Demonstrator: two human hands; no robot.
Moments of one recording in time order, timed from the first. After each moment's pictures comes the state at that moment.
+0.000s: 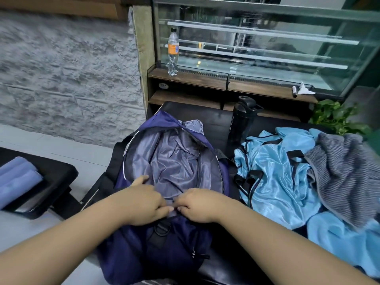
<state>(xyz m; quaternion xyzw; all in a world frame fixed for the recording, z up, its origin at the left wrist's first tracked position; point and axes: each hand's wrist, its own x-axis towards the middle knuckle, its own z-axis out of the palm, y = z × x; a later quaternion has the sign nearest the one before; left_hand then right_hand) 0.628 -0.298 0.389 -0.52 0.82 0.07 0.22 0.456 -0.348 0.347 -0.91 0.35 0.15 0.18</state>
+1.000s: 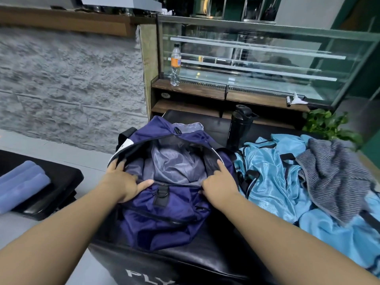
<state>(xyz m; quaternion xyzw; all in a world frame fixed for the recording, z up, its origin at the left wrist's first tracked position) 0.685 -0.315 0.380 -0.71 0.66 0.03 0.24 0.432 -0.348 0.373 -0.86 0.47 0.14 -0.12</state>
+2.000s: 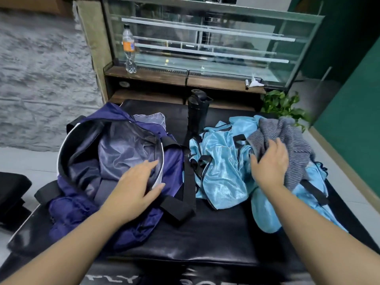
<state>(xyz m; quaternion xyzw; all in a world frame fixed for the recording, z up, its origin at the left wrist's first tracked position) 0.551 -0.297 0.352 -0.54 0.79 0.07 -0.27 0.210 -0.360 0.361 -0.54 0.79 -0.29 -0.04</state>
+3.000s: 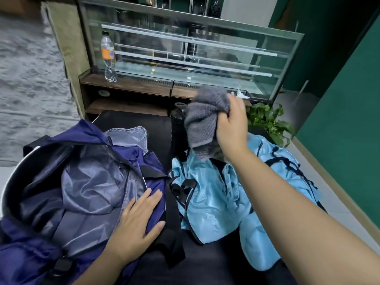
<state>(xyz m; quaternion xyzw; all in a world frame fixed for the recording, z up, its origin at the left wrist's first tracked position) 0.510 -0.334 0.274 -0.50 0.81 0.14 -0.25 0.287 -0.440 0.474 -0.61 0.55 -0.56 0.08</state>
